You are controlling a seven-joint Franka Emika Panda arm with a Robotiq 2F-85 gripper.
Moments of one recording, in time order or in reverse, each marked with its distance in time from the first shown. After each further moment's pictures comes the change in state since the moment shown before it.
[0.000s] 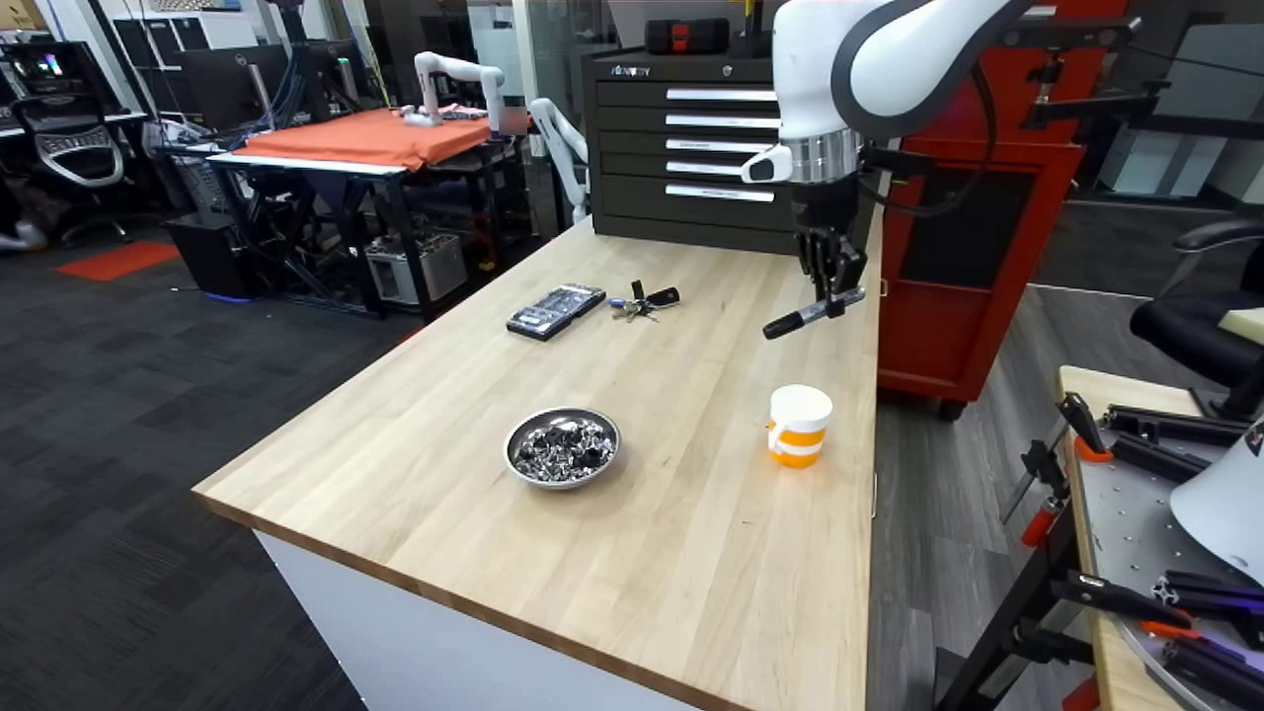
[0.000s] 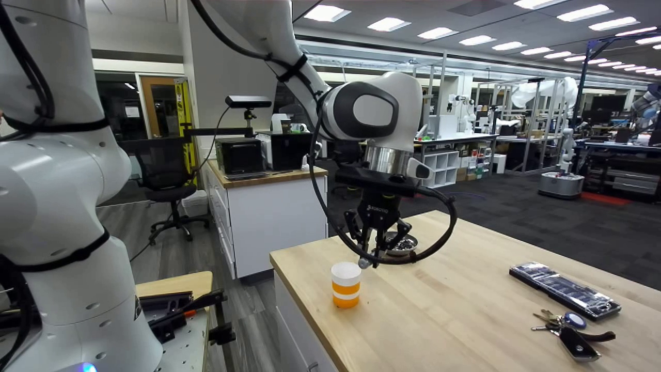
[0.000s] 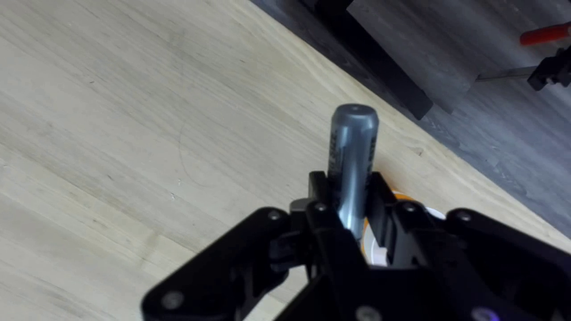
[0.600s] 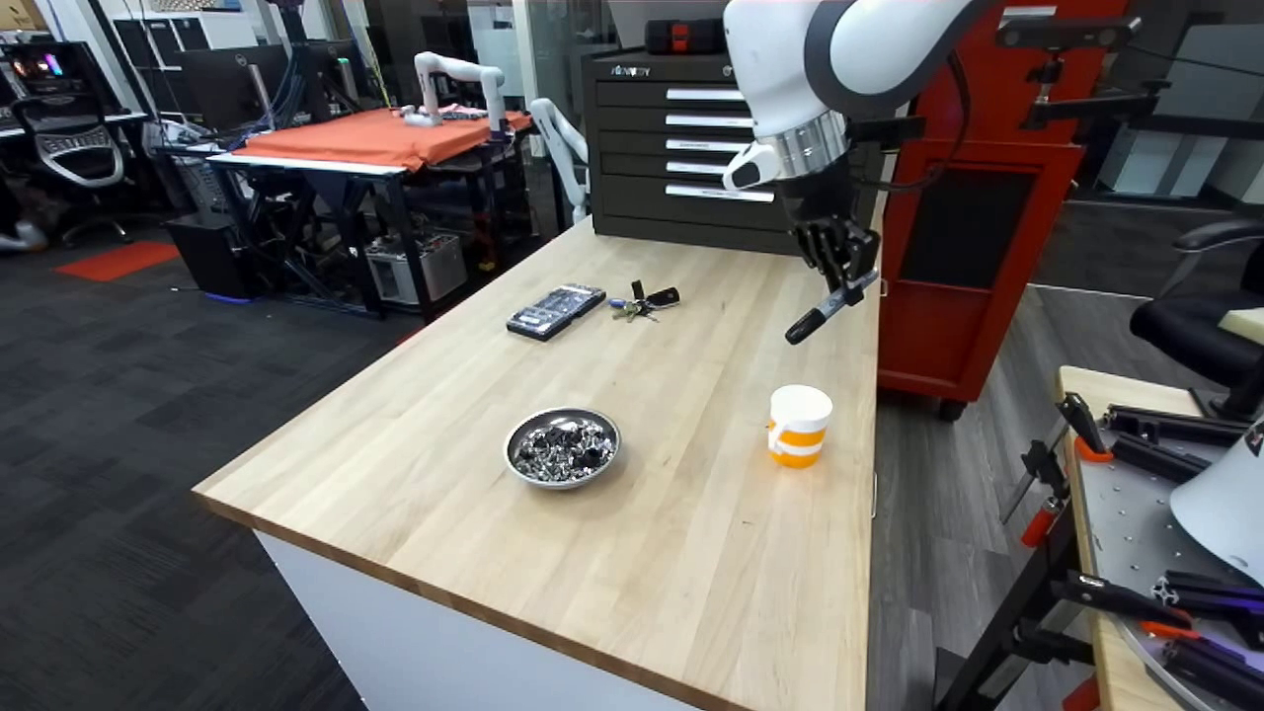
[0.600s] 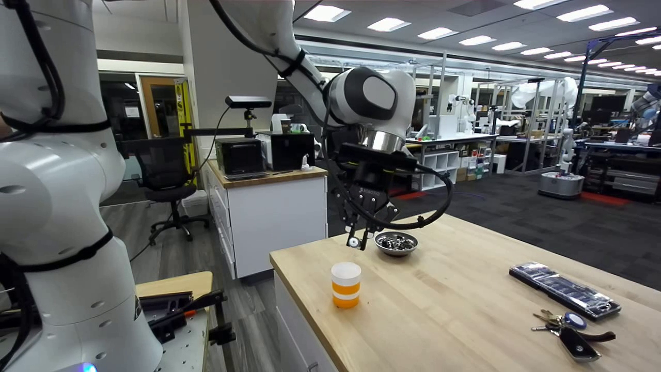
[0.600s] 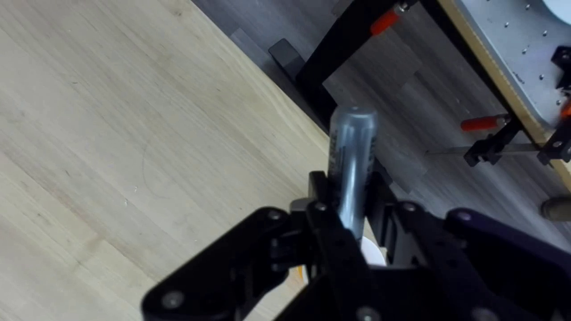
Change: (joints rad) arm 0.095 0.029 0.008 0.125 -0.096 -0.283 -0.042
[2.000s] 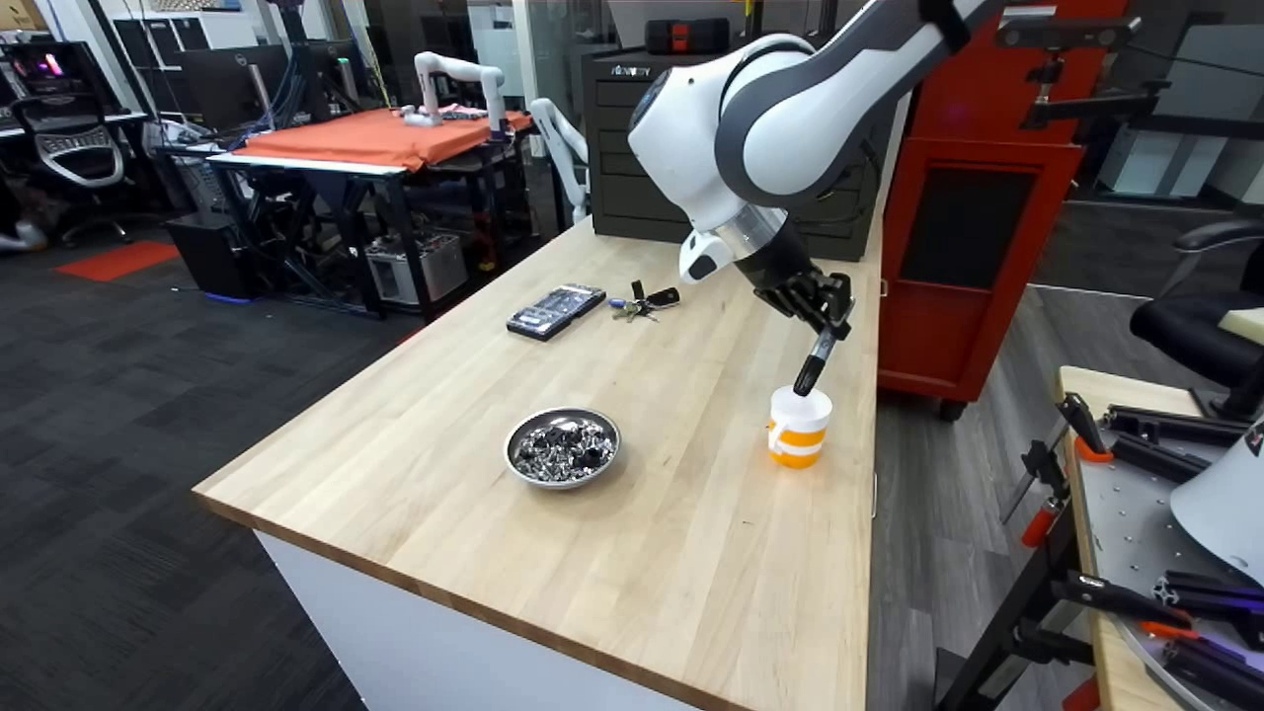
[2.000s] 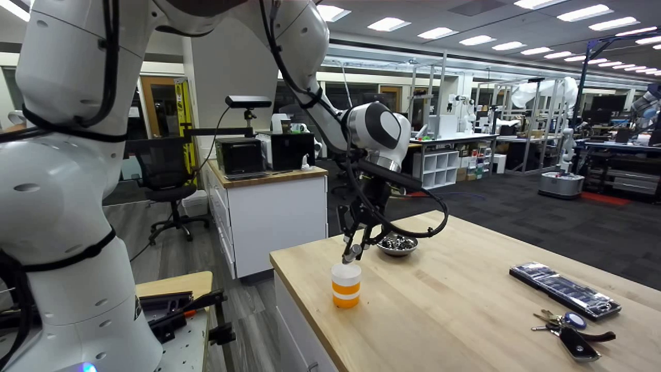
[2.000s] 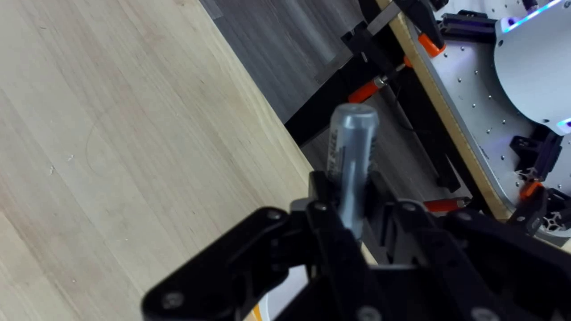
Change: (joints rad) arm 0.082 0.284 0.060 0.239 -0.128 -0.240 -0.071
